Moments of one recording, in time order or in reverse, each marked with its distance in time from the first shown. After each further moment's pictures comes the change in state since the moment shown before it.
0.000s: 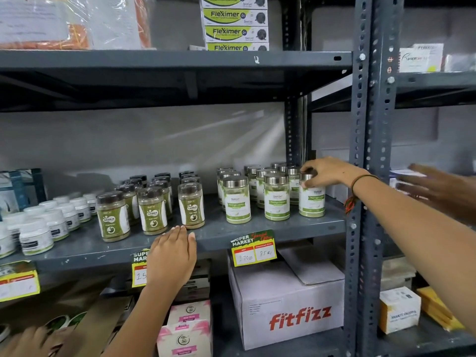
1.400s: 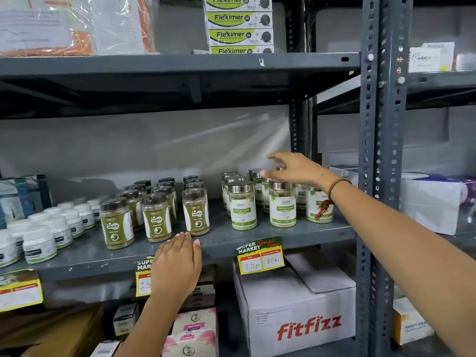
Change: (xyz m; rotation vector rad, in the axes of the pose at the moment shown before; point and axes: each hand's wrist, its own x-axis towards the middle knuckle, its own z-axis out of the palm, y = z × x) left_hand 0.000 0.000 0.003 0.020 0.011 0.004; right_hand 0.014 -0.074 0.002 0.392 0.144 -0.292
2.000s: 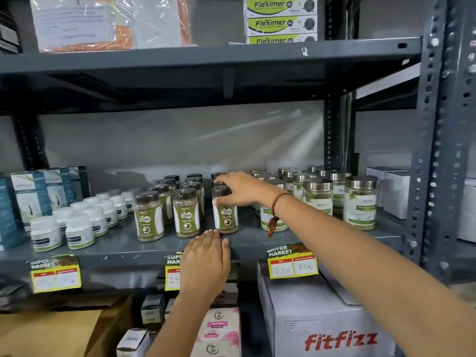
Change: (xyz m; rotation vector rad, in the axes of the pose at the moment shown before) left_hand 0.003 -0.002 0.005 -0.028 0.043 -0.017; right_hand 0.058 -0.134 0.108 -0.209 -0.165 -0.345
